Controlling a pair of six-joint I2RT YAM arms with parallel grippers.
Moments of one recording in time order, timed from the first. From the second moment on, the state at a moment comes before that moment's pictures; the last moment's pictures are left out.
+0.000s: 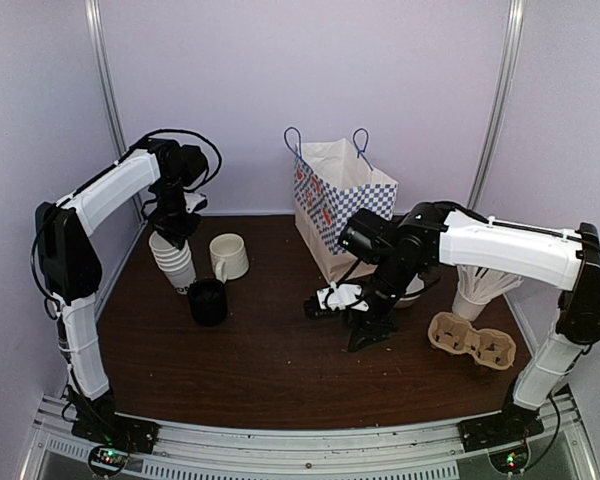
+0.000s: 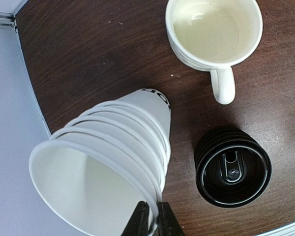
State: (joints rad) left arm -0.38 2.01 2.04 -1.46 -0.22 0.00; right arm 0.94 1.67 1.46 -1.08 -0.32 -0.70
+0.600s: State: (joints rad) left arm -0.38 2.00 2.09 -1.49 -0.32 0.02; right arm 0.94 1.68 1.47 -1.09 -0.32 -0.70
